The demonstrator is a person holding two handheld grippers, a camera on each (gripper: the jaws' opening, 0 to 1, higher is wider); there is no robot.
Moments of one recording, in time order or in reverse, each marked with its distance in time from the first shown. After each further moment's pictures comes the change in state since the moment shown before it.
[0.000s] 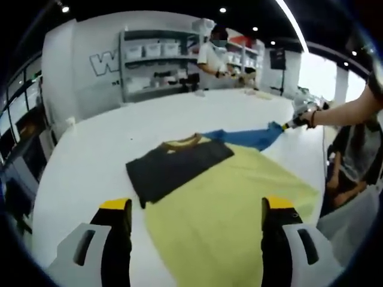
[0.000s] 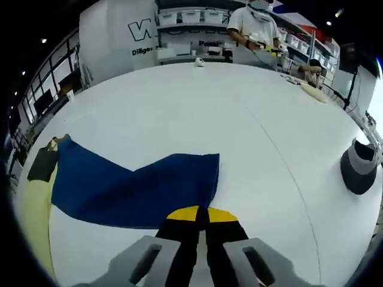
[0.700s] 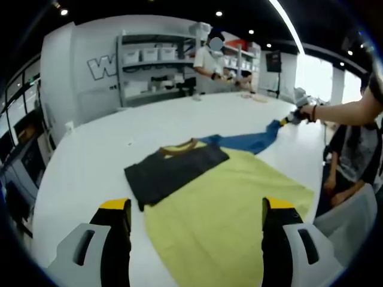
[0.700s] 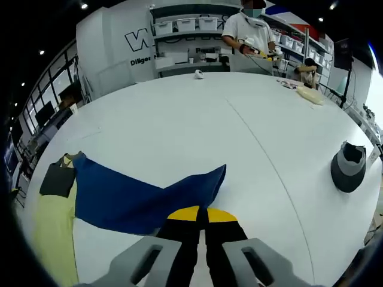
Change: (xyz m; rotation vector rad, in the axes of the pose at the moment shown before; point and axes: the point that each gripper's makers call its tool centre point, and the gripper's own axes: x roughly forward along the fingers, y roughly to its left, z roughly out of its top) left arm -0.012 -0.006 0.008 0.016 -0.036 -0.021; right arm -0.057 0.017 0.018 0.040 -0.012 -0.011
